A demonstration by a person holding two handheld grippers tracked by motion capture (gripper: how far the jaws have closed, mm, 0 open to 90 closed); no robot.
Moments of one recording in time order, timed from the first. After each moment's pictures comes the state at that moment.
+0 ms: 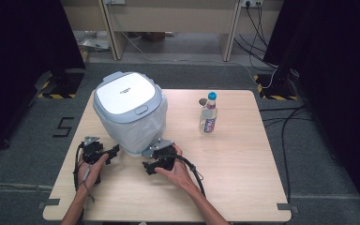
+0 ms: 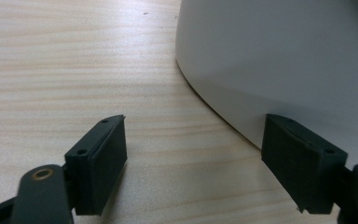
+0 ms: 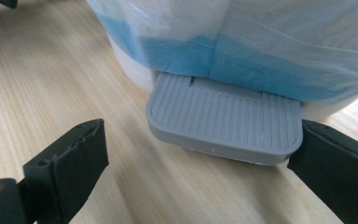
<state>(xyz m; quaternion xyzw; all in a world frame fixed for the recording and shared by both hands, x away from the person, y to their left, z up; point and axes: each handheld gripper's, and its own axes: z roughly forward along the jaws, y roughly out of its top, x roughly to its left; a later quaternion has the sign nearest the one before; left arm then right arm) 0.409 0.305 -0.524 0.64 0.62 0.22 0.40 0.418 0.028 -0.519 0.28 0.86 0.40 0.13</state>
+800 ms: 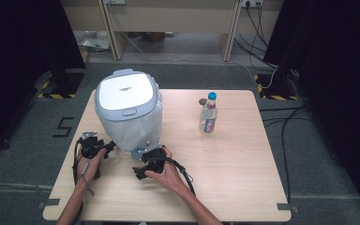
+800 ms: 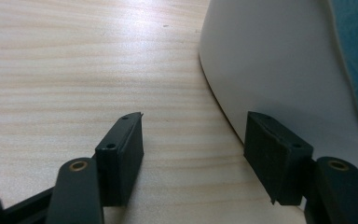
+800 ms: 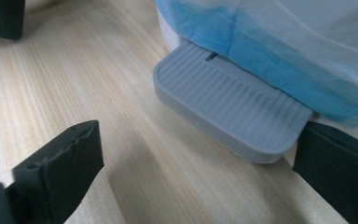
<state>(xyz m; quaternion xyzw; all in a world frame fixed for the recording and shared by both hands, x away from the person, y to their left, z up) 0.429 0.318 -0.524 0.62 0.64 0.21 0.41 0.410 0.060 -0.520 0.27 0.87 0.39 0.11</state>
